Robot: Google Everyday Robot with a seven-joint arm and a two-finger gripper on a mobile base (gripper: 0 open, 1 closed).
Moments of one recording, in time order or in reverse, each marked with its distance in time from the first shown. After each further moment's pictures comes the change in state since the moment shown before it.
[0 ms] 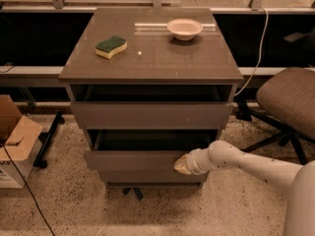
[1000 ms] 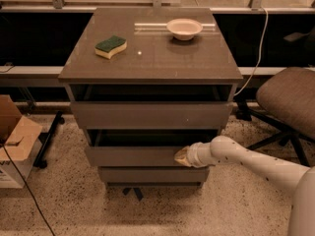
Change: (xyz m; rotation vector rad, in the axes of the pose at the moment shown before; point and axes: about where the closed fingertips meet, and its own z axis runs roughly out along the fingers) arm -0.021 -0.032 -0.008 0.069 -0.063 -0.011
